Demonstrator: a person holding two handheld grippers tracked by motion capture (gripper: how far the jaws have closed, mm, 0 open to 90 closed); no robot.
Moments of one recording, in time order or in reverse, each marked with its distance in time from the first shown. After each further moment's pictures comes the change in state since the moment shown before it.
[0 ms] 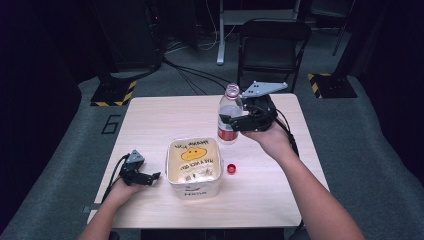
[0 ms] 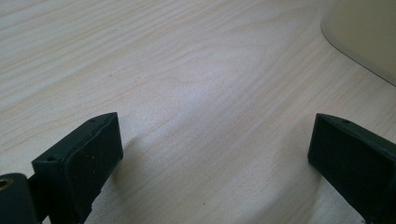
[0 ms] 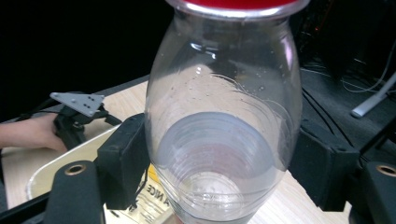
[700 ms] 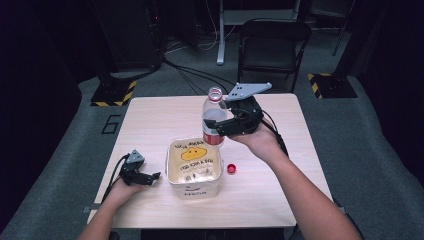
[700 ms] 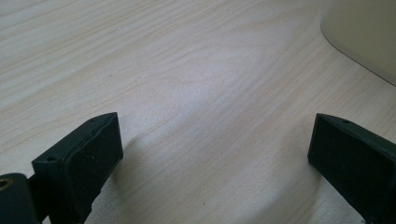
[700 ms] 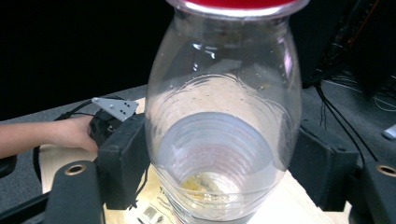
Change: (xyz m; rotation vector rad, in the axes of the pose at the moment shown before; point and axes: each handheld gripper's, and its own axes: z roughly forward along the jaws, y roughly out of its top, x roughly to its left) left arm 0.000 0.000 0.000 0.002 -0.001 0.001; right arm 0.029 0.017 0.012 -0.009 0.102 -0.057
